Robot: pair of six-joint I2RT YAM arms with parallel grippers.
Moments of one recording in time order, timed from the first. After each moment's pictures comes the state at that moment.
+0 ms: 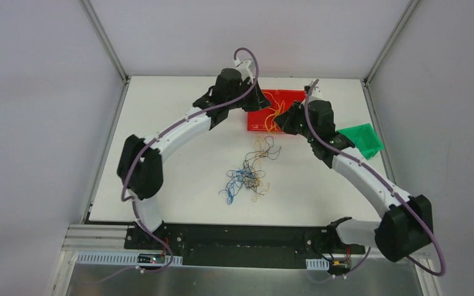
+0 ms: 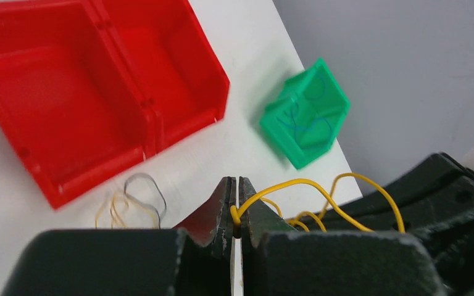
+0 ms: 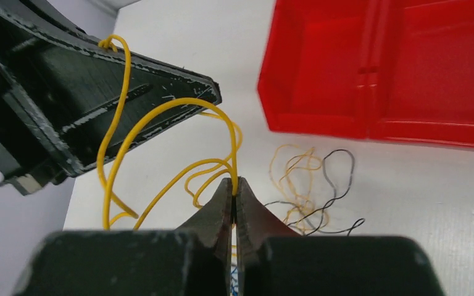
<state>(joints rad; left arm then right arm) -0.66 1.74 1.51 -0.08 0.25 -0.61 0.49 1.20 0.92 -0.06 -0.08 0.59</state>
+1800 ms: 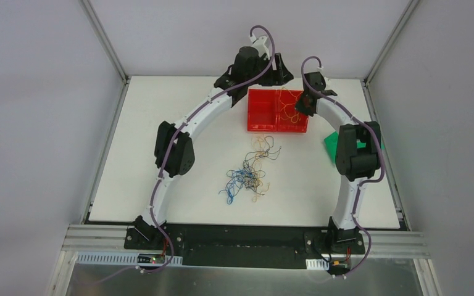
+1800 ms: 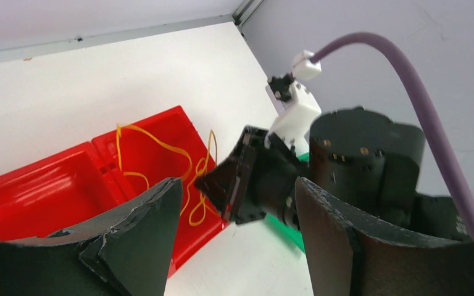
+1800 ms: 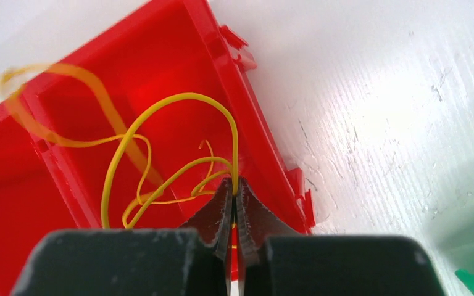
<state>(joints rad) -0.62 2.30 2.26 -0.14 0.23 -0.58 0.20 2.02 1.58 -0.45 0.21 0.64</state>
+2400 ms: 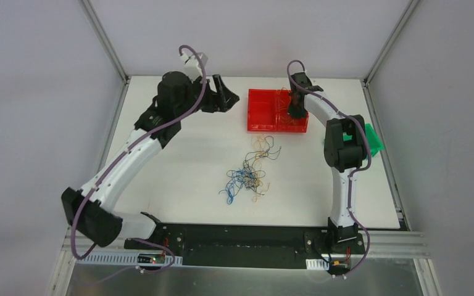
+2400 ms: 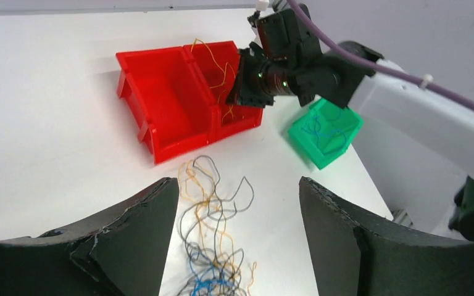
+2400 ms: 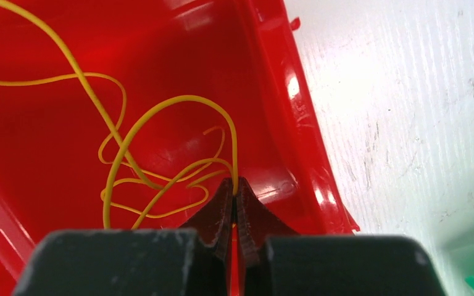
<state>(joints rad) -0.50 1.38 1.38 -0.21 0.19 -0.48 0.26 2.20 1.80 -0.65 0.27 0.55</state>
